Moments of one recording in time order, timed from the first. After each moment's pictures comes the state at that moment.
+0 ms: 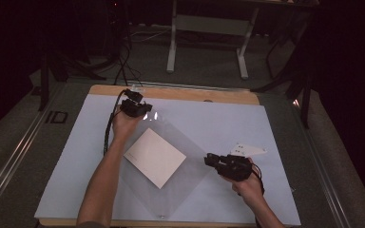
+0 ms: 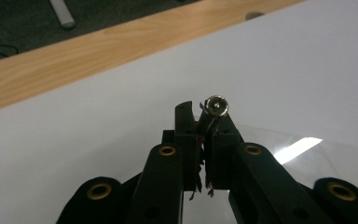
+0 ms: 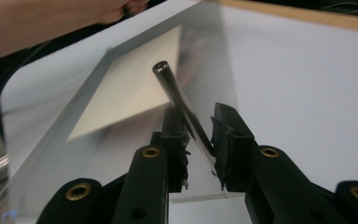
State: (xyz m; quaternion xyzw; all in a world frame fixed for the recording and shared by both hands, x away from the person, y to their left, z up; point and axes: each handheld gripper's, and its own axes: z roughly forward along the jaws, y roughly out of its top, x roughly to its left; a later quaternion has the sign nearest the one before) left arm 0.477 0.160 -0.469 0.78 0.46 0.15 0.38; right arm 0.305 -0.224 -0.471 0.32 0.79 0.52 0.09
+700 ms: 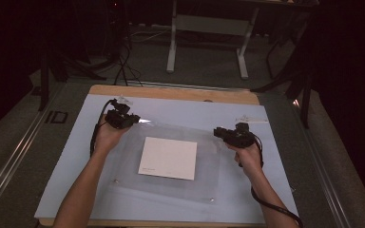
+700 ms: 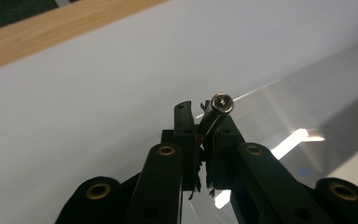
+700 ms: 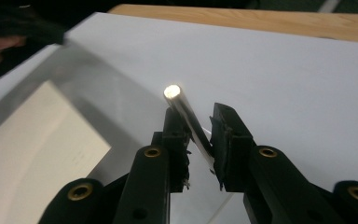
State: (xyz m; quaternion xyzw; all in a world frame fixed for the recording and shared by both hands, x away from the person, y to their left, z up) left arm 0.428 0.184 -0.473 0.81 0.44 0.16 0.35; right arm 0.406 -0.246 -0.480 0.43 0.76 0.48 0.10
